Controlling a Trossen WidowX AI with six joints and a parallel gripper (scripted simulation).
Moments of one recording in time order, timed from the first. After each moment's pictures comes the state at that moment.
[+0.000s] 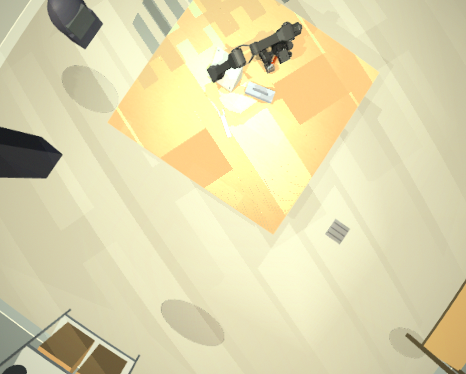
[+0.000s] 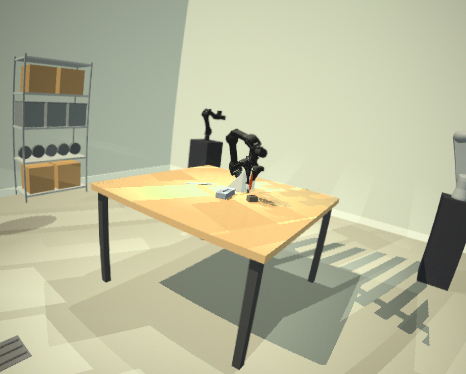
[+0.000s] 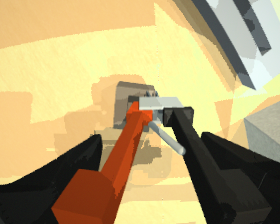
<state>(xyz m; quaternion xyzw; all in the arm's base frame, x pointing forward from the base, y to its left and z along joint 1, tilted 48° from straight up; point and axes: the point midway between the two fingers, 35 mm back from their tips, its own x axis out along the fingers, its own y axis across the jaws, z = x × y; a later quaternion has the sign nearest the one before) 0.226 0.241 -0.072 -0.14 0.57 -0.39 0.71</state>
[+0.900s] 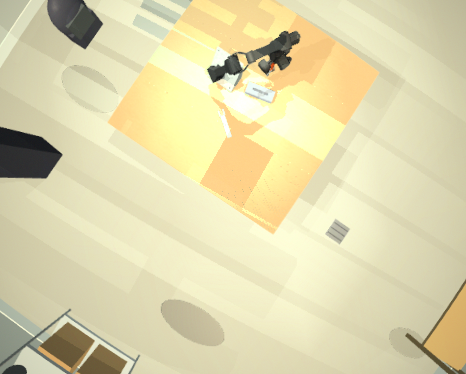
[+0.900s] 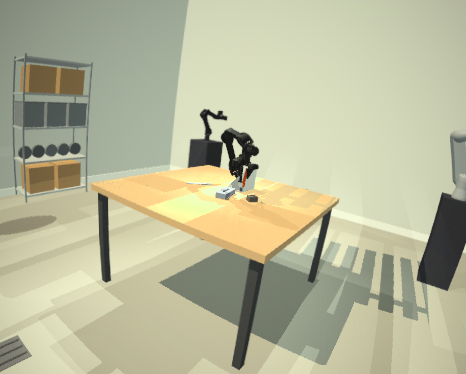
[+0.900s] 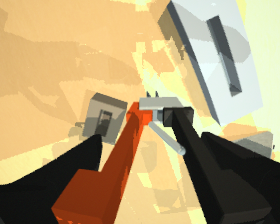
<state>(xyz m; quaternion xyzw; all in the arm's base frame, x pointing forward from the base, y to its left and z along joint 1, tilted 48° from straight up) 0.242 0.214 -0.038 -0.21 0.61 -0.33 0.69</state>
